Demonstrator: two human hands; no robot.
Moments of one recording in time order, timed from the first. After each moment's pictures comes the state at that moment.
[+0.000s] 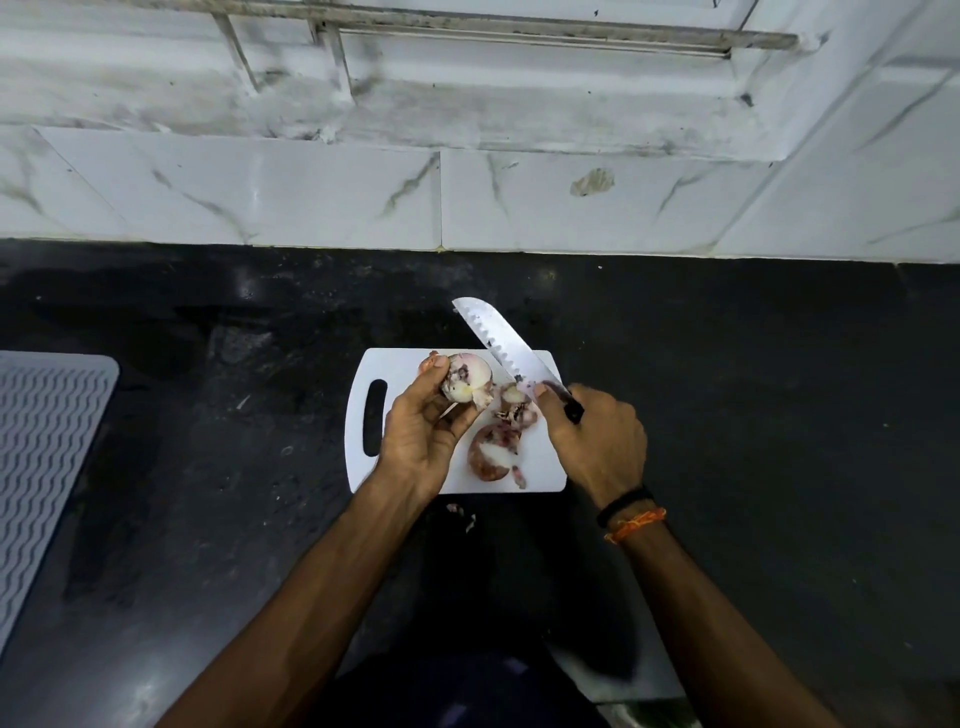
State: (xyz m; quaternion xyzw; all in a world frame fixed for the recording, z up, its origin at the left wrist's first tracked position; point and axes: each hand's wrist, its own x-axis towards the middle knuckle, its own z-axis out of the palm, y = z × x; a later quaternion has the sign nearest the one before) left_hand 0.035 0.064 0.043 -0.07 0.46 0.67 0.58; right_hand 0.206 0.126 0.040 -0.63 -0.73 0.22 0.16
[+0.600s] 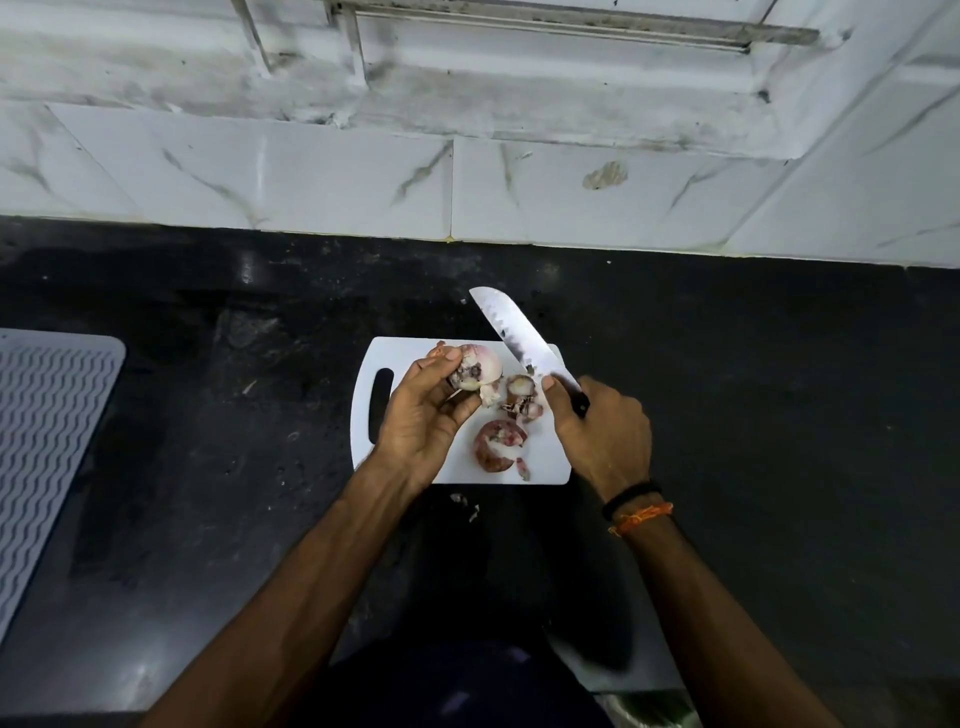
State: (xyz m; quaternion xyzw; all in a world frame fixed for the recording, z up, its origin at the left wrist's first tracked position) left_hand 0.024 0.059 0.043 -0.03 0.43 0.67 0.61; right_hand 0.205 0.128 0.042 -0.63 -0.73 0.23 0.12
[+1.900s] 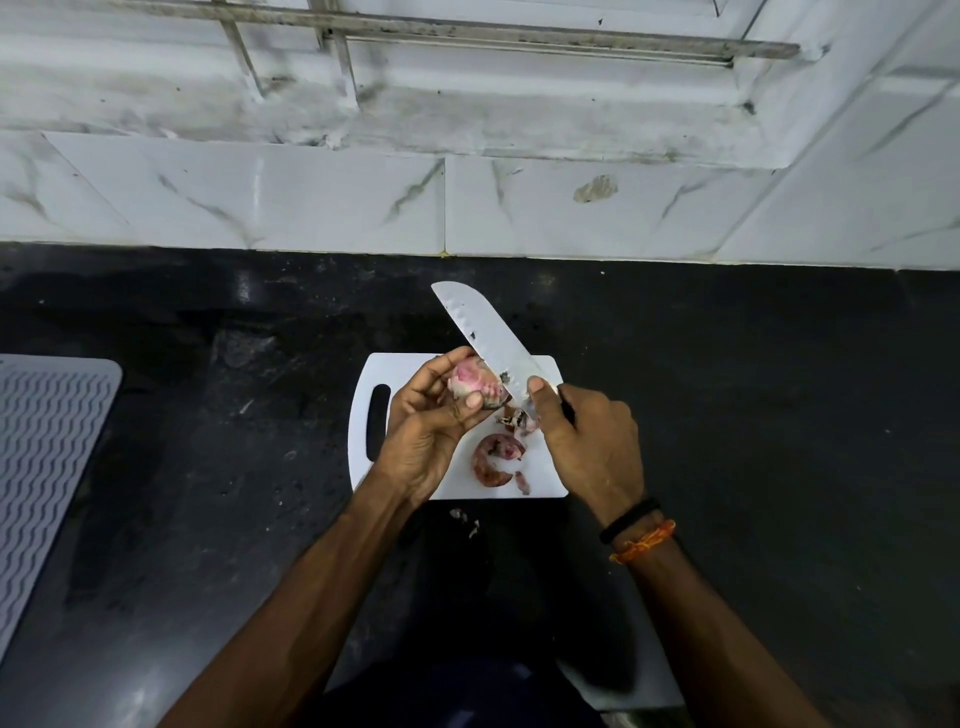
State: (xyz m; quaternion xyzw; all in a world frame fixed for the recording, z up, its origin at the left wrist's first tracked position) left_hand 0.027 0.059 0.033 0.14 0.38 0.70 0.59; right_hand 0.191 0.115 0.074 -0.57 -0.75 0.27 0.18
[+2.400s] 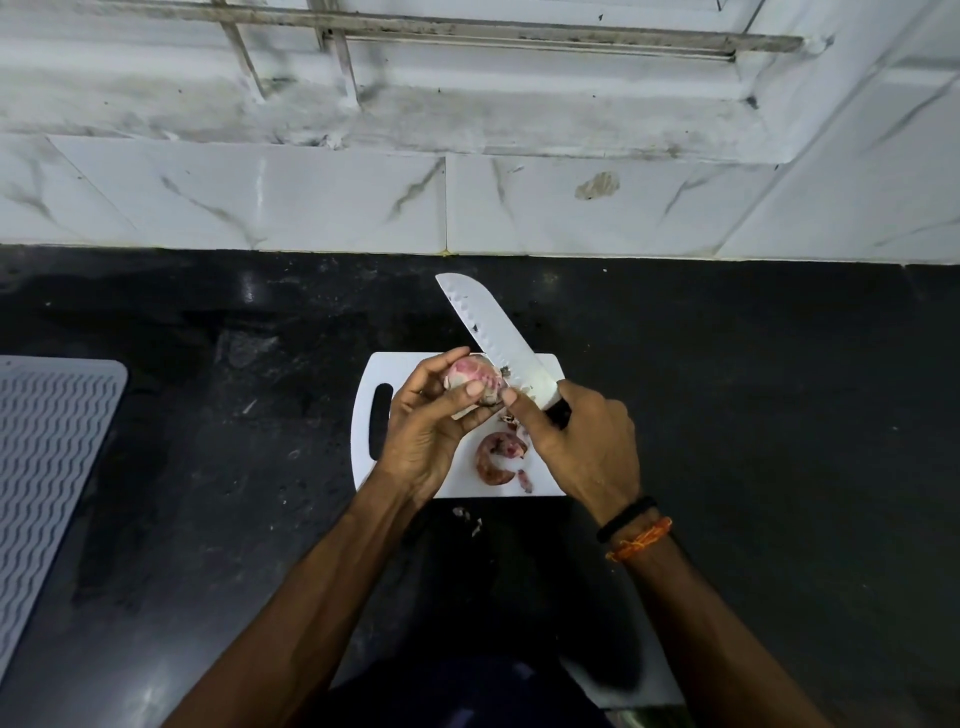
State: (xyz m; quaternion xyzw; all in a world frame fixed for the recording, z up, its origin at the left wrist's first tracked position) left_hand 0.028 0.059 0.037 0.14 0.40 0.70 0.58; right_hand 0.189 0.113 0.073 -0.55 -0.76 0.29 0.18
